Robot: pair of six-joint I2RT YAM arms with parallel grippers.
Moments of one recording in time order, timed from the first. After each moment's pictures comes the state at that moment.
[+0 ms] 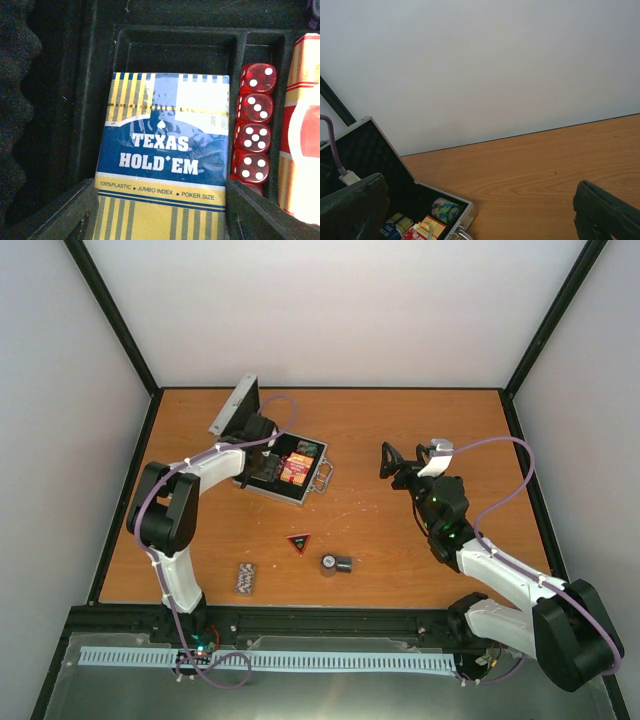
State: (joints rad) left arm -0.34 1.86 1.23 -0.48 -0.21 -0.05; right arm 0.47 1.07 0.43 0.67 0.17 0.41
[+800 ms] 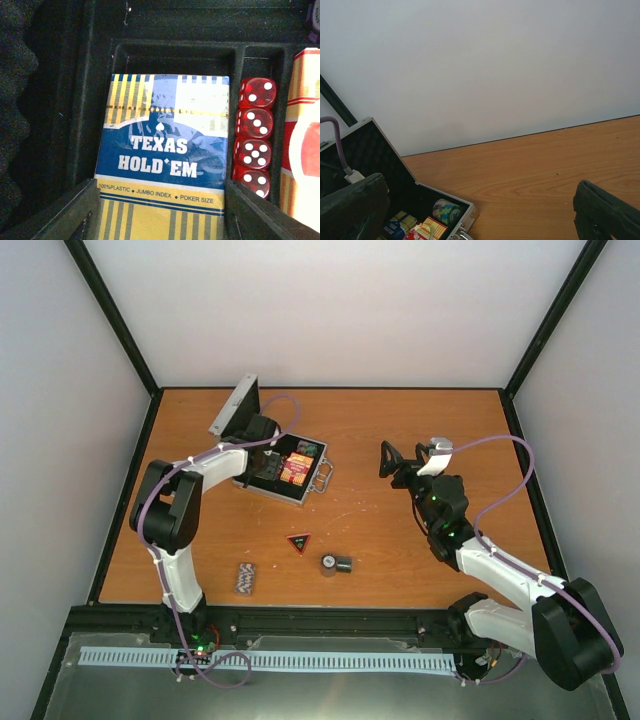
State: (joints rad) left arm -0.35 1.89 1.24 -0.44 -0.23 -0.04; right arm 0.47 1.08 0.44 0.67 0.16 0.41
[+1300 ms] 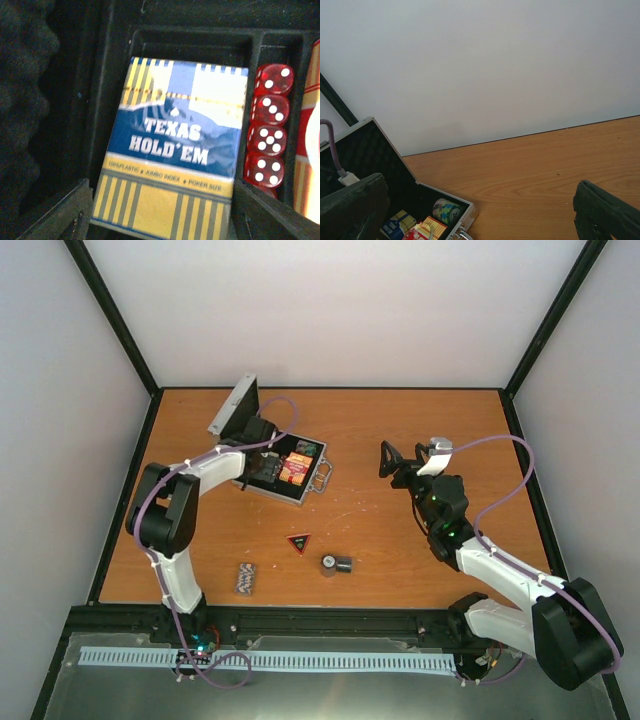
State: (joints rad) left arm -0.35 1.87 1.22 -0.44 -0.27 -0.04; right arm 0.47 1.08 0.44 0.67 0.16 0.41
